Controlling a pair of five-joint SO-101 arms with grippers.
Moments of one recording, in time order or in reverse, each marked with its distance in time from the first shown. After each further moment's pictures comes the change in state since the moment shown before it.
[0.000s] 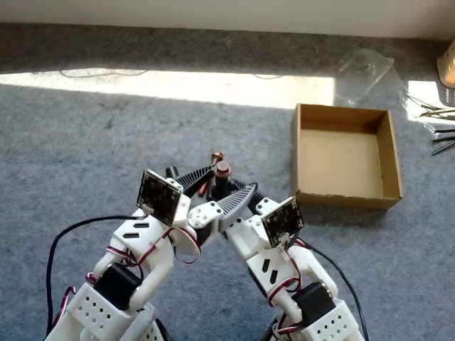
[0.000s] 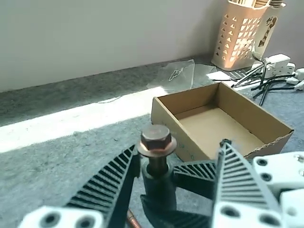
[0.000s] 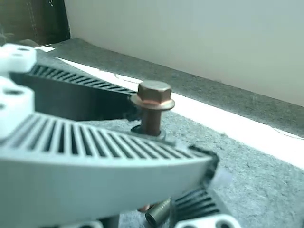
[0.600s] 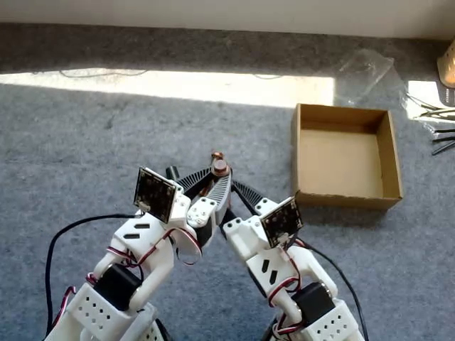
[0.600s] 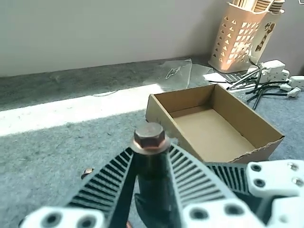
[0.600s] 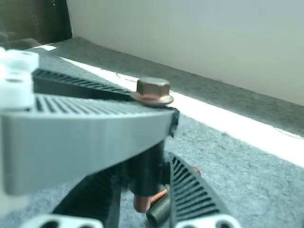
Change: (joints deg) left arm 0.0 0.0 -0.1 0.0 5.9; right arm -0.1 0.0 0.0 0.1 0.0
